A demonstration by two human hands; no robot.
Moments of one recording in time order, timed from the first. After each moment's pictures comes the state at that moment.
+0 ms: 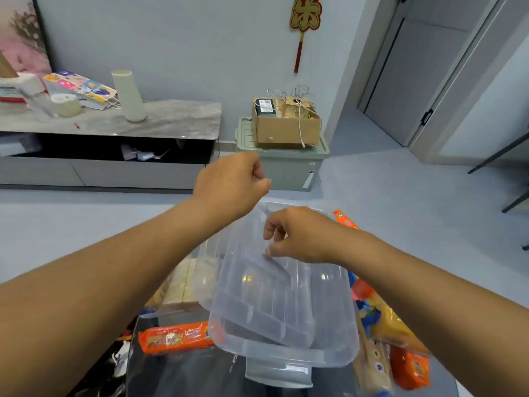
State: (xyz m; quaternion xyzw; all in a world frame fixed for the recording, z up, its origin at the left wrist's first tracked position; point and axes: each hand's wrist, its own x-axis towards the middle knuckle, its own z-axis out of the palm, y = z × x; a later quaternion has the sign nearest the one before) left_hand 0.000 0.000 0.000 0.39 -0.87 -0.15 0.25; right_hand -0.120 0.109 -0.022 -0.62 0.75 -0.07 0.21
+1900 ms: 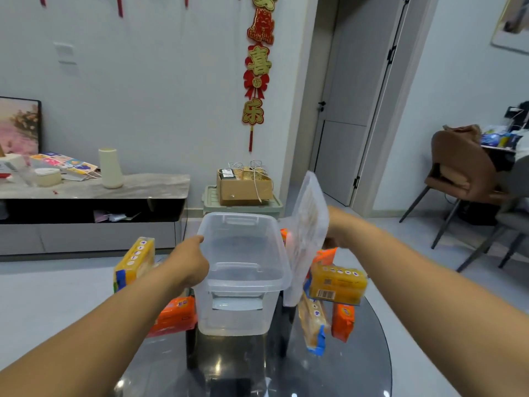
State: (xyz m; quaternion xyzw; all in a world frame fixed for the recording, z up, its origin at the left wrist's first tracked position) left_hand 0.088 0.137 -0.068 0.48 -0.79 -0.35 0.16; right_hand -0.151 0.259 -0.008 -0.30 0.85 -0.36 0.26
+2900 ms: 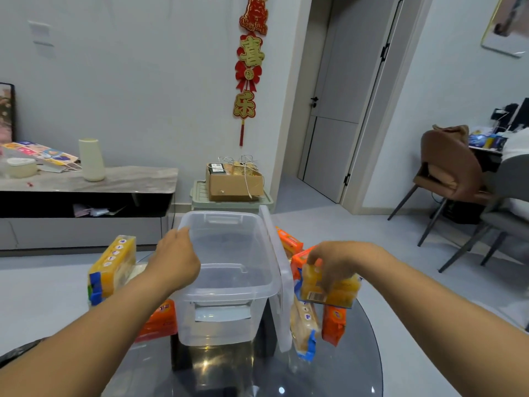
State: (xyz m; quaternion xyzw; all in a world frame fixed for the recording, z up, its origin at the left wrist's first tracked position) left_hand 0.066 0.107 -0.094 0.46 -0.84 -0.21 0.19; right_hand -0.161 0.290 -0.039 -0.42 0.88 0.14 0.15
